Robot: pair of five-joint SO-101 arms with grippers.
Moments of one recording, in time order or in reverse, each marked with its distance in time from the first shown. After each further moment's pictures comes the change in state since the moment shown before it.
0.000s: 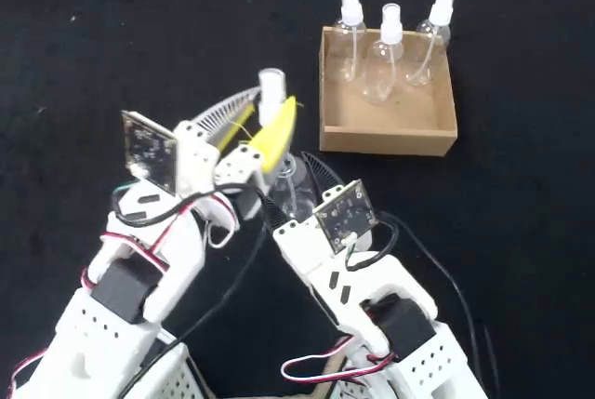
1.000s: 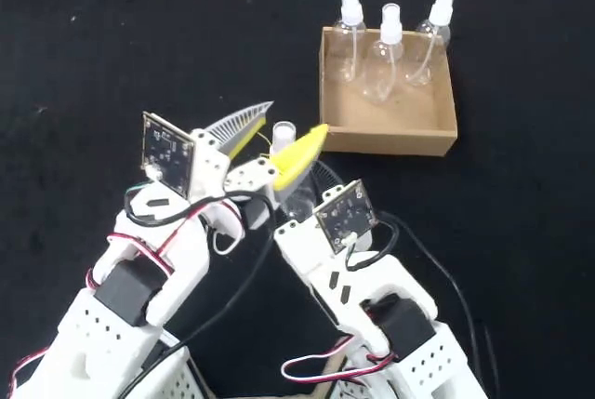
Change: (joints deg) left arm 2.3 0.0 0.6 2.6 -0.2; right arm 0.0 0.0 0.0 0.0 0.0
